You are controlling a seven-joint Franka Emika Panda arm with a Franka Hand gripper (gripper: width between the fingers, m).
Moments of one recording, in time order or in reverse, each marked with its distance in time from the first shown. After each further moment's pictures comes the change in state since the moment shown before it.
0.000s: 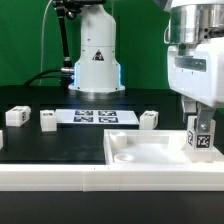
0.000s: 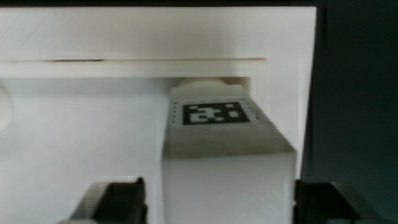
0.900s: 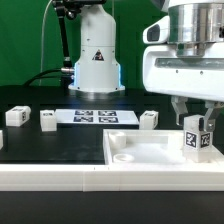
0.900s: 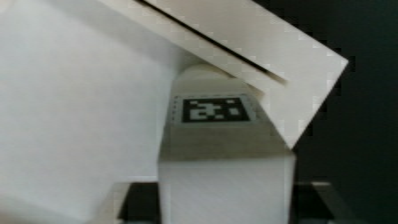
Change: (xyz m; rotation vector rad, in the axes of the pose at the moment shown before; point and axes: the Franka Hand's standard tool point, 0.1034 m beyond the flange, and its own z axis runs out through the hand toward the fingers) arm 0.002 -0.003 0.000 0.013 -0.005 -0.376
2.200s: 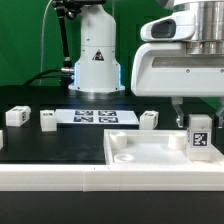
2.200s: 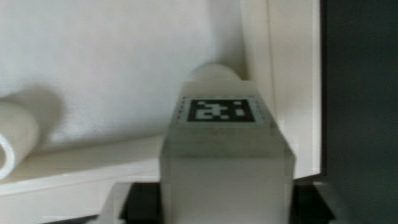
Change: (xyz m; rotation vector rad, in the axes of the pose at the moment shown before) arm -0.003 -0.005 -0.002 -0.009 -0.013 -0.972
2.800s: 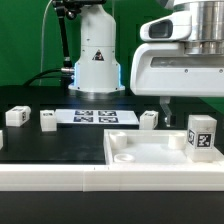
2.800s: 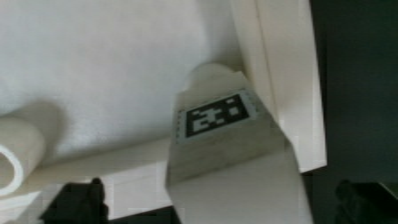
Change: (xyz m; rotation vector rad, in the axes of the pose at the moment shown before) arm 0.000 0.000 0.000 -0.001 0.000 0.003
